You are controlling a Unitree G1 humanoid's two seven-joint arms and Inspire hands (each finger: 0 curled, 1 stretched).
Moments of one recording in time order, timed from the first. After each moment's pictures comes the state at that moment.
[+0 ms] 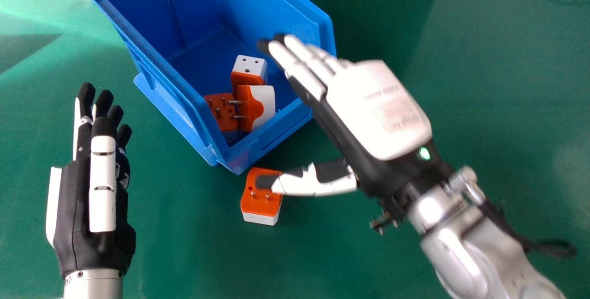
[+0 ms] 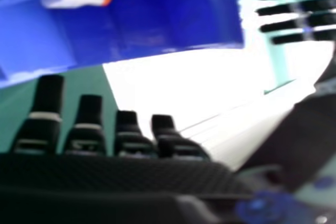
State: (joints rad) left arm 0.30 0.02 0.22 -0.03 -0.27 -0.41 -0.20; right arm 0.00 -0.38 0.43 -0.31 -0.87 -0.12 -0.10
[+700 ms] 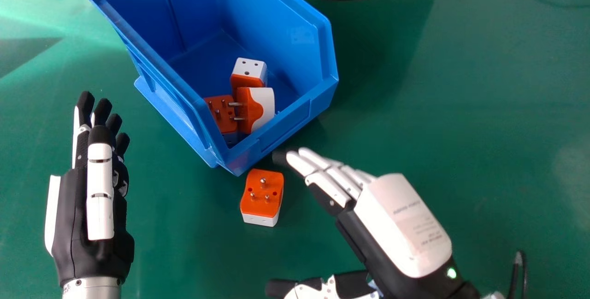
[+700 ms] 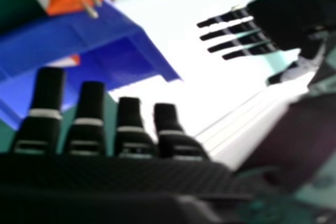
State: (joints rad) left arm 0.32 0.02 0.22 -0.03 -0.28 -0.42 -0.20; right arm 0.37 -0.35 0.42 -0.28 -0.83 -0.33 -0.22
